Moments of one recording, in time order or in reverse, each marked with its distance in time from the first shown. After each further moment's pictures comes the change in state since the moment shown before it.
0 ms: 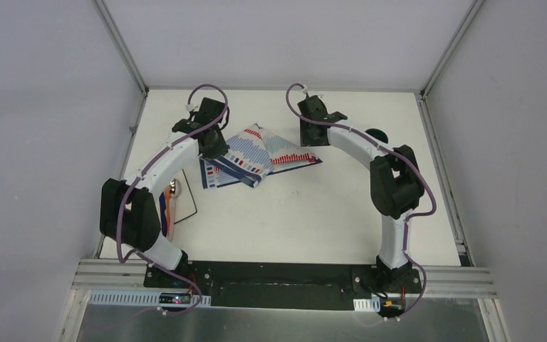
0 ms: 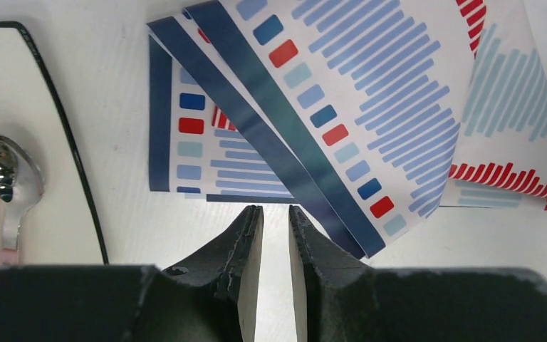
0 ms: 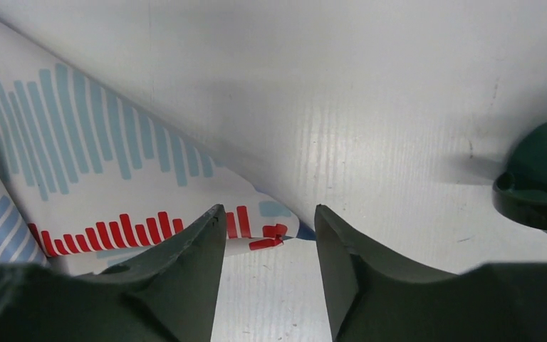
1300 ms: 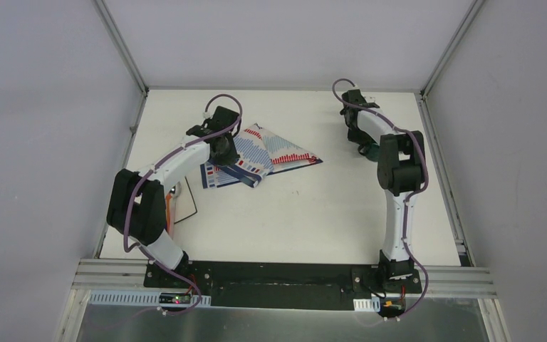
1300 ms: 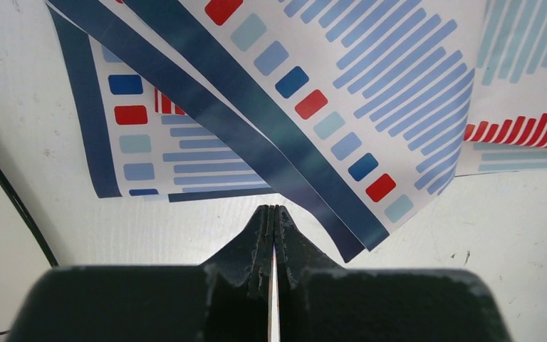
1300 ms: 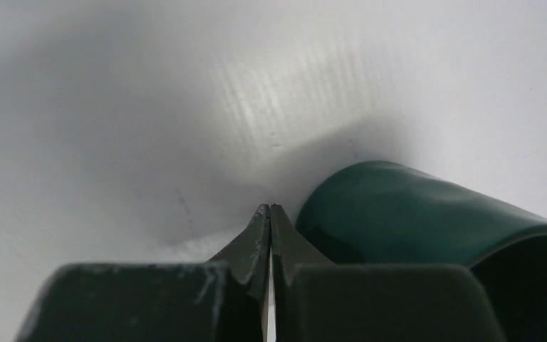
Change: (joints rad) left arm -0.085 0.068 -0.056 0.091 0.081 0.036; right arm -0.329 0.248 0.187 -0.137 0.177 -0.019
